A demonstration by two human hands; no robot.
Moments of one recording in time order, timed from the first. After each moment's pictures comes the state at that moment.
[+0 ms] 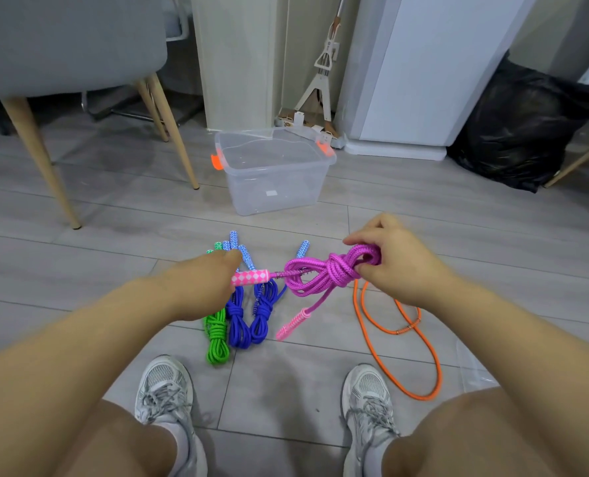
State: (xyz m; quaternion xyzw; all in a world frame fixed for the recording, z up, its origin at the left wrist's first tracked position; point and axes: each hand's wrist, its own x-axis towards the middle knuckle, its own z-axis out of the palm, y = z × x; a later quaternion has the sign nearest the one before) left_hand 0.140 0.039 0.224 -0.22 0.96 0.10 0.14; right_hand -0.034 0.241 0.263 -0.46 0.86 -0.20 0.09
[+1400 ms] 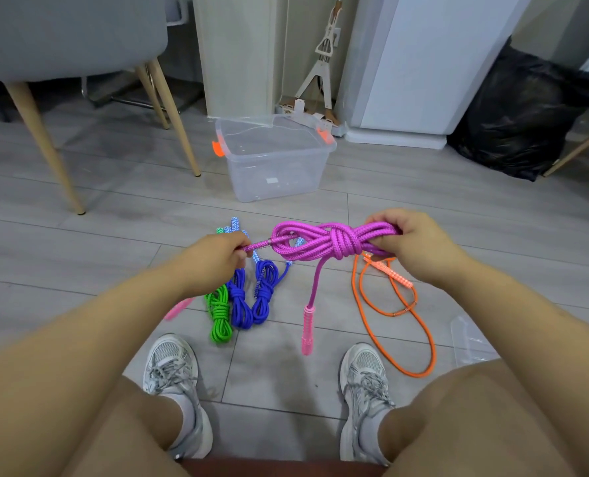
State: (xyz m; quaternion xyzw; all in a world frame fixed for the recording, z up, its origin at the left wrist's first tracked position) left_hand 0.143 0.044 0.211 -0.24 0.94 0.26 0.03; right_hand -0.028 0.262 0.271 -0.35 0.81 -0.41 0.22
